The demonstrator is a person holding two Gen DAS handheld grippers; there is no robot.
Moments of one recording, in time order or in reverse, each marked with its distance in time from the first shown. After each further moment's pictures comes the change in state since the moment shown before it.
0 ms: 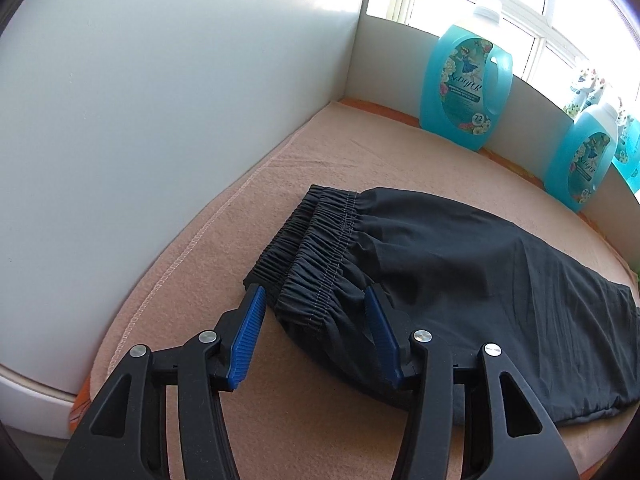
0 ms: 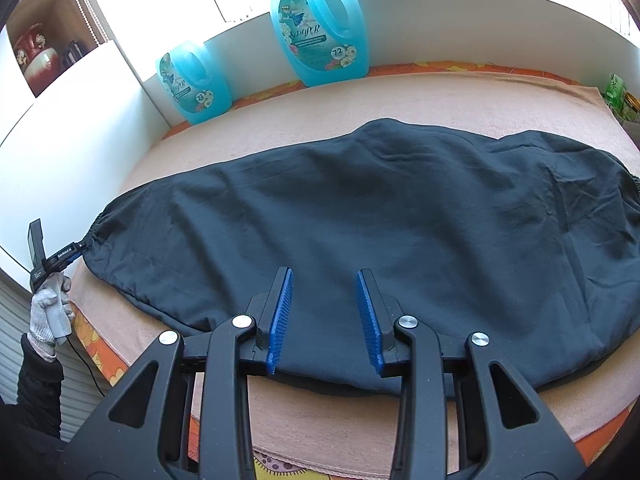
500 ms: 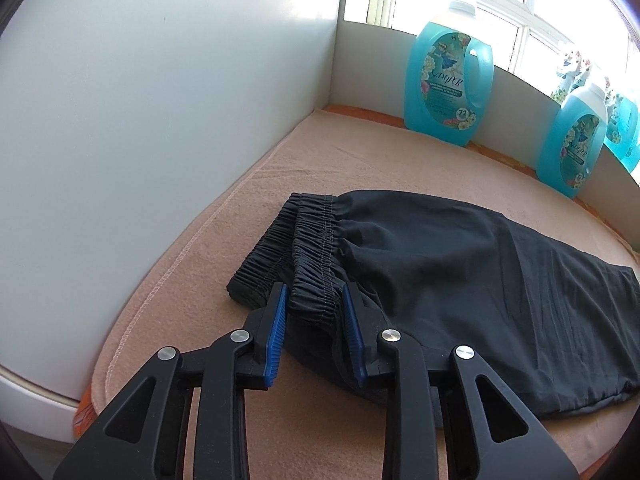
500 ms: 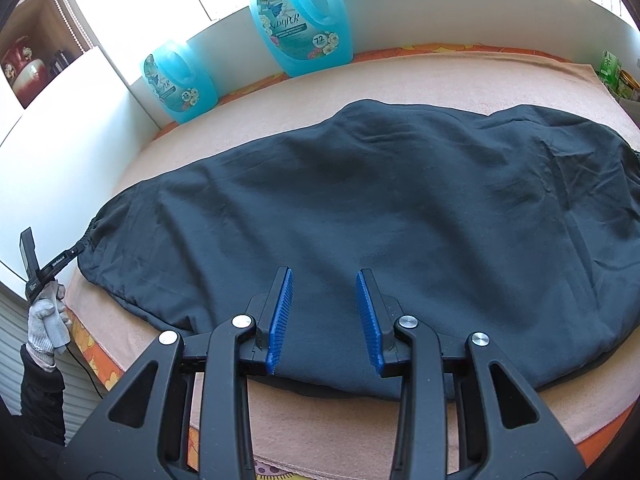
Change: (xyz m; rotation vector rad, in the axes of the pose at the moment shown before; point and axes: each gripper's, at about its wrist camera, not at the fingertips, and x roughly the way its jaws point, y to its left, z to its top) left arm -0.004 -0.016 0.001 0.056 -0.011 0.005; right arm 0.010 -0.016 -0.005 0.054 0.014 0.007
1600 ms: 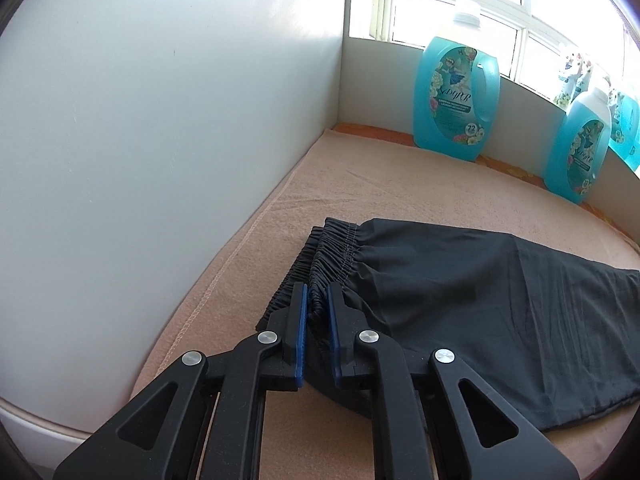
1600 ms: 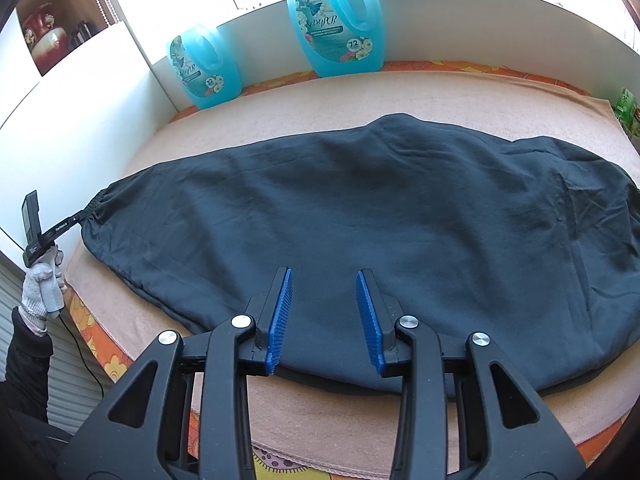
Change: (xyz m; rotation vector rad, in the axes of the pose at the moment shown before) left arm -0.003 0.011 0.021 0.045 -0.059 0.027; right arm -0.007 0.026 0.009 -0.126 -0.008 -0.012
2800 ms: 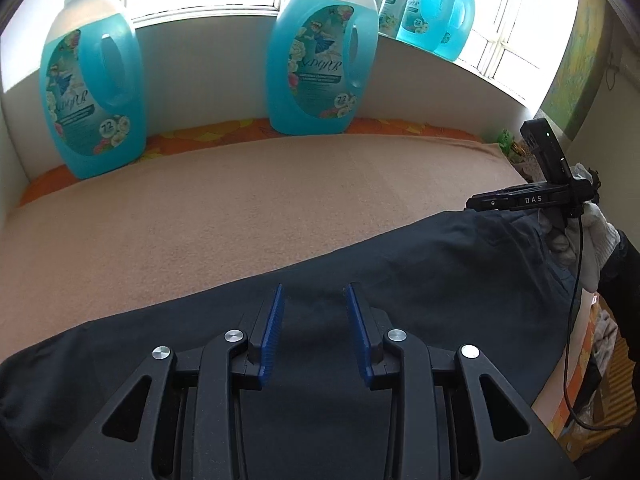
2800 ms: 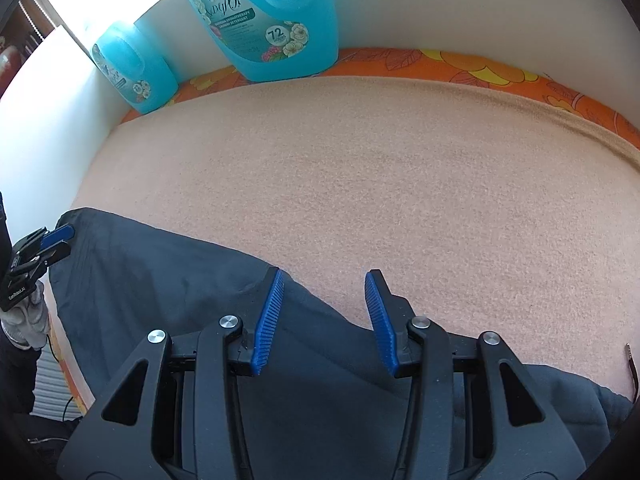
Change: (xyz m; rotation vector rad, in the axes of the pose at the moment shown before) left arm 0.024 -0.306 0.034 0.436 0.194 -0.607; right arm 0.127 -0.120 0.149 -0.055 0.233 0.081
